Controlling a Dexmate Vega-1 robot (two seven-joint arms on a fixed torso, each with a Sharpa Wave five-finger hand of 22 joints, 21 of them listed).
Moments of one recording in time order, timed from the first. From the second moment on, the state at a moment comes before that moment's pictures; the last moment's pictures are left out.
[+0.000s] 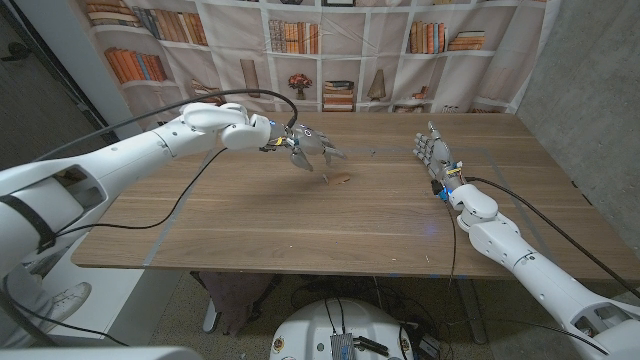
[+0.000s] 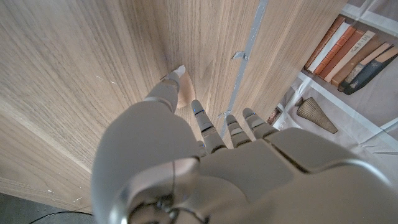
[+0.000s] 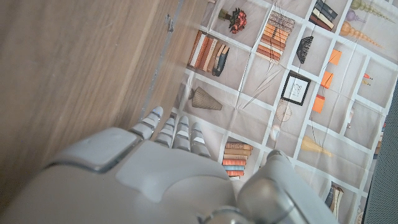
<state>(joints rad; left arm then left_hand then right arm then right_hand) 0.11 0.81 1.06 -1.47 0.88 -0.57 -0.25 1.08 0.12 0.37 -0.15 0.19 -0.17 -0.15 0.21 0.20 0.40 -0.22 0.34 0.33 0.01 -0.03 0.23 0.24 0.01 0.05 0.23 0.19 -0.87 -0.54 -0.38 -1.31 0.60 0.27 -0.01 0.11 -0.04 0.19 0.01 0.19 0.03 0.02 0.19 0.19 0.04 0.08 0.21 0.18 -0.04 0.04 0.19 0.18 -0.01 0.08 0.24 0.17</state>
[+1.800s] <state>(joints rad) 0.17 0.79 1.09 -1.42 0.95 -0.50 -0.09 1.04 0.12 0.35 -0.13 0.20 -0.17 -0.16 0.23 0.20 0.47 -0.22 0.45 0.40 0.10 -0.04 0.25 0.28 0.04 0.05 0.24 0.19 -0.88 -0.54 -0.37 -1.30 0.62 0.29 0.00 0.12 -0.04 0.19 0.01 0.19 0.01 0.02 0.19 0.19 0.03 0.07 0.21 0.18 -0.05 0.04 0.19 0.18 -0.01 0.08 0.23 0.17</state>
